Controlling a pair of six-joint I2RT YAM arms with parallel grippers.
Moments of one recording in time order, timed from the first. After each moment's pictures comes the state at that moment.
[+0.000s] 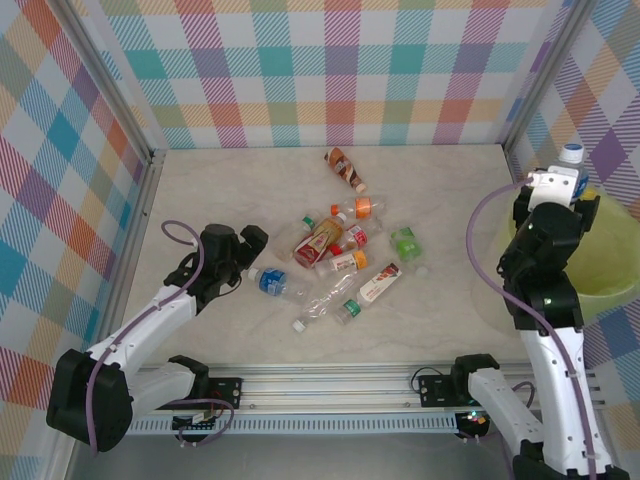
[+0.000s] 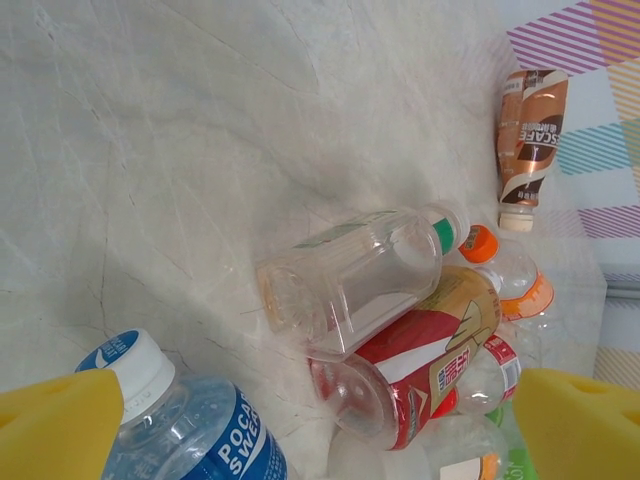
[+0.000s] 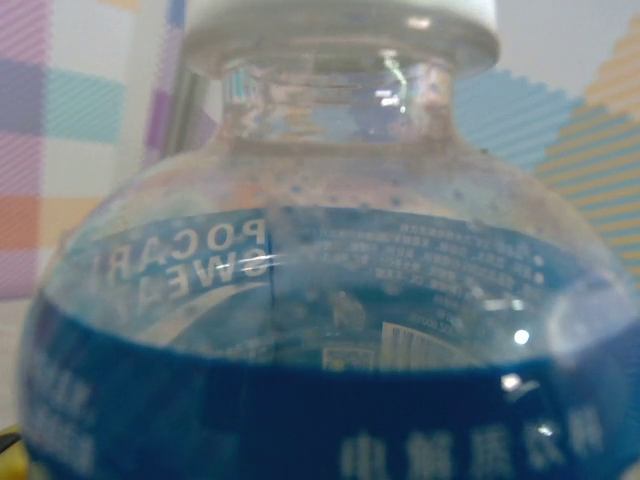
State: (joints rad) left arm -0.35 1.08 0.64 -0.25 -0.03 -1.14; right arm 0.08 0.76 1.09 -0.39 0.78 -0.33
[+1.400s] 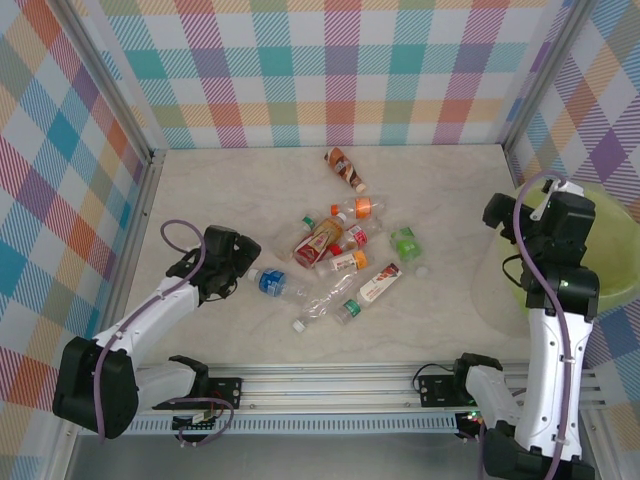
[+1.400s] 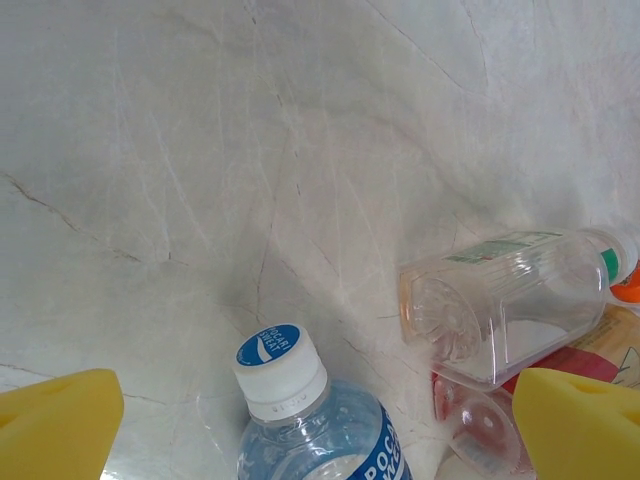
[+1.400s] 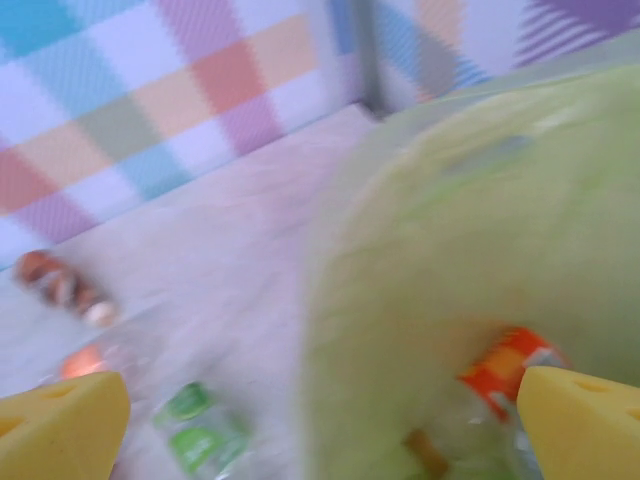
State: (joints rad) left arm -0.32 1.15 0.68 -0.45 -0.09 -1.18; right arm -0.19 0.85 1.25 -0.88 0.00 0.27
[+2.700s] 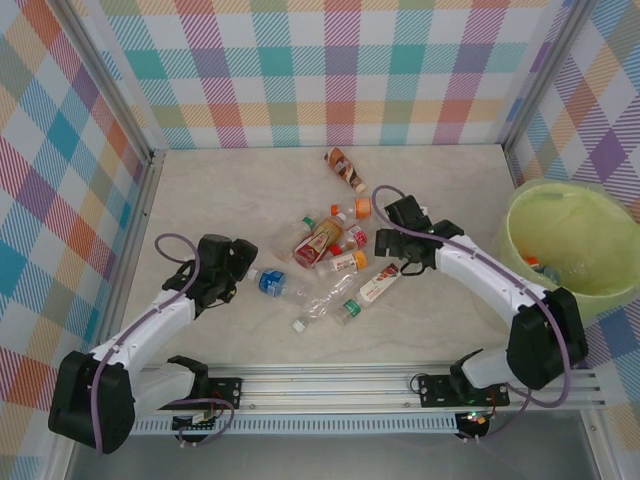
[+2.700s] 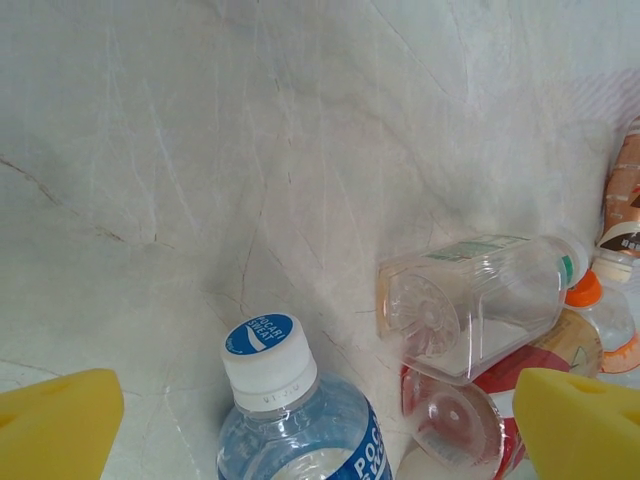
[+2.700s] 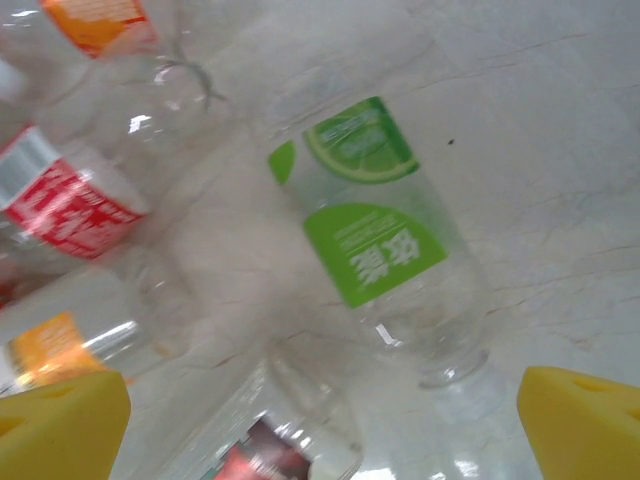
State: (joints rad) left arm -0.31 1.06 0.57 -0.33 -0.05 -1.26; right arm 0.49 1.42 1.04 -0.71 0.28 0.51
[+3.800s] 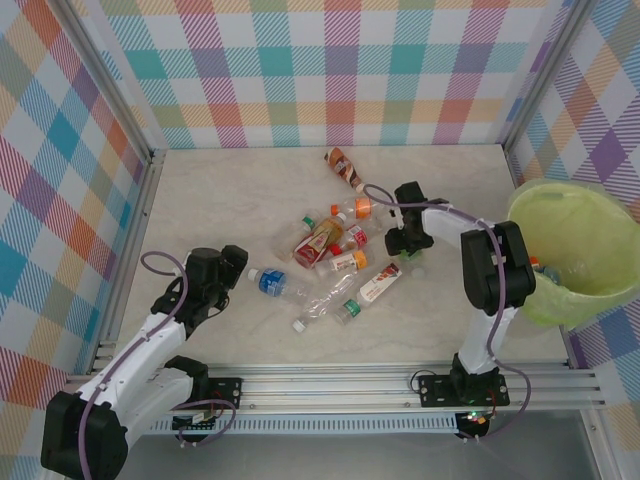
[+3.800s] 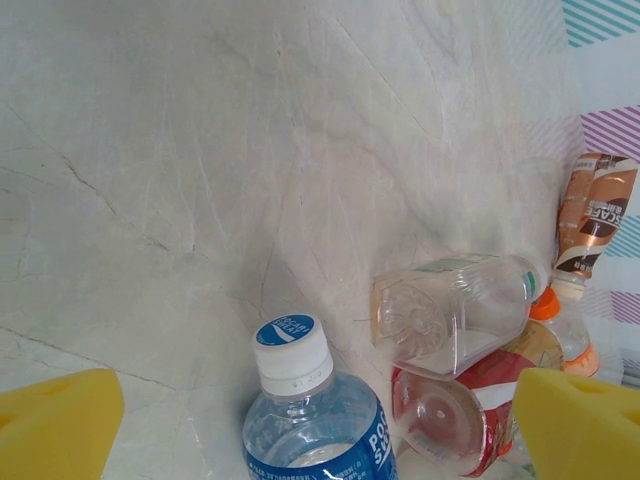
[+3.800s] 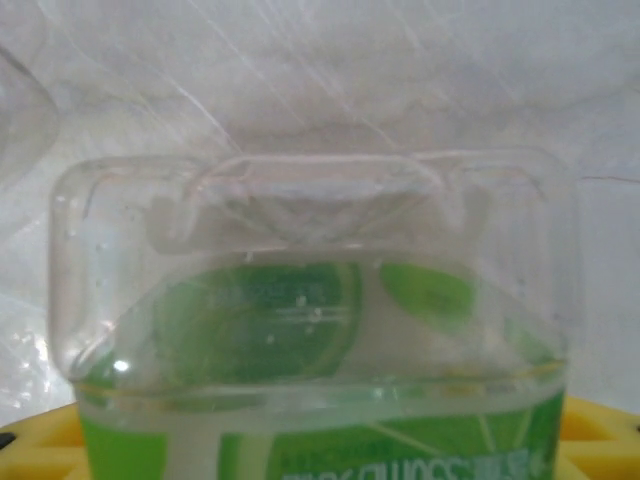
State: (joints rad) left arm -0.30 0.87 0.46 -0.34 -0.10 -1.28; right arm 0.29 1.86 1.19 -0.61 0.08 0.02
